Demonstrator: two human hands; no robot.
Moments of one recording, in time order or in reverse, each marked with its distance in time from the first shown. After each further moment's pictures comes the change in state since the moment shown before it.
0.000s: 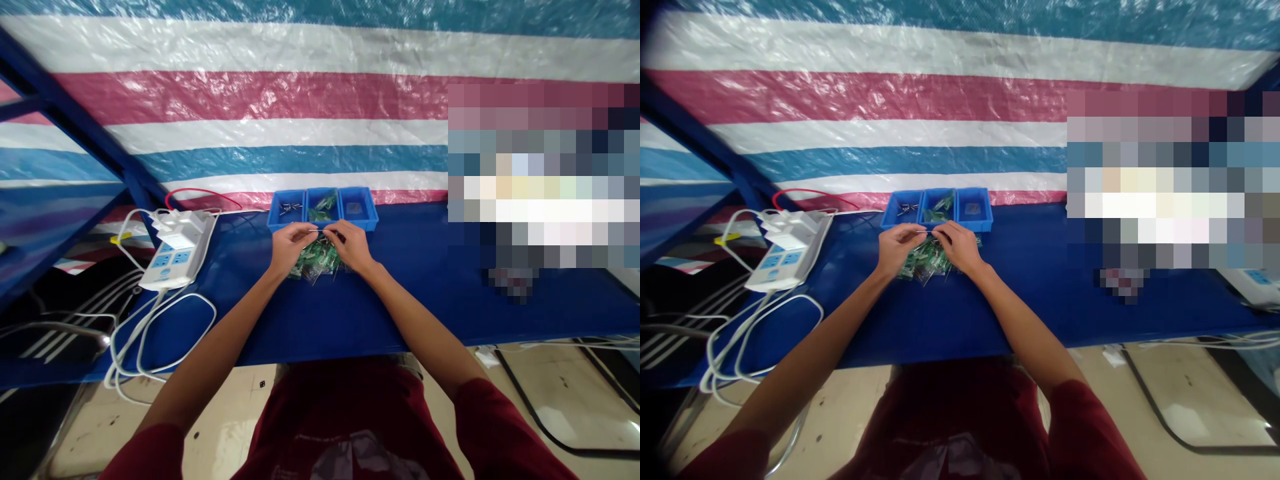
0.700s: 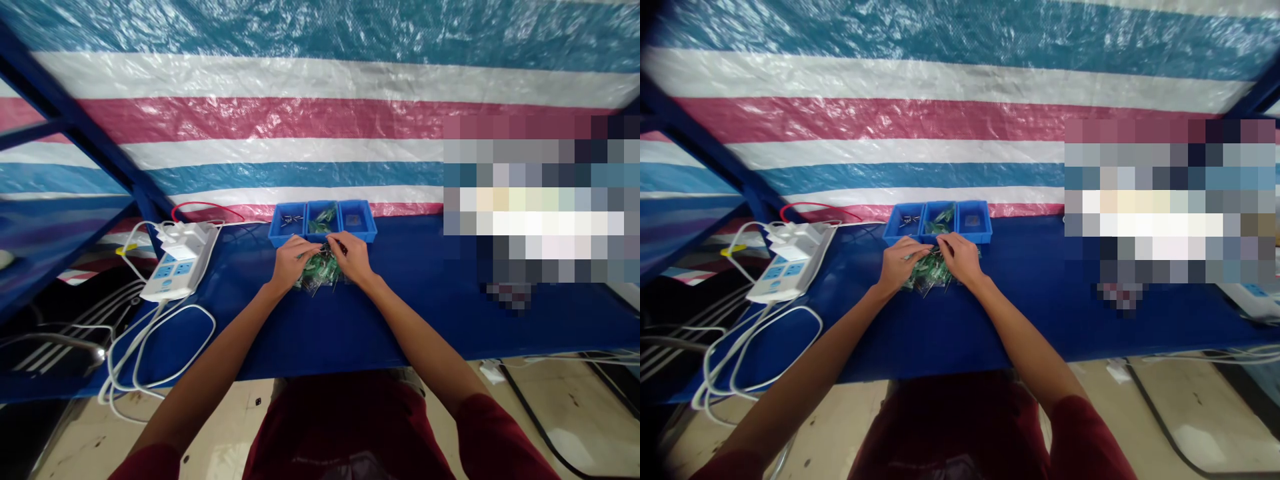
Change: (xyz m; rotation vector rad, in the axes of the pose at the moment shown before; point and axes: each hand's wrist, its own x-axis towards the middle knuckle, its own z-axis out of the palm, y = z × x) left_hand -0.003 0.005 -0.006 0.370 -0.108 0.368; right_hand -0.001 -0.005 0.000 0.005 0.091 0.023
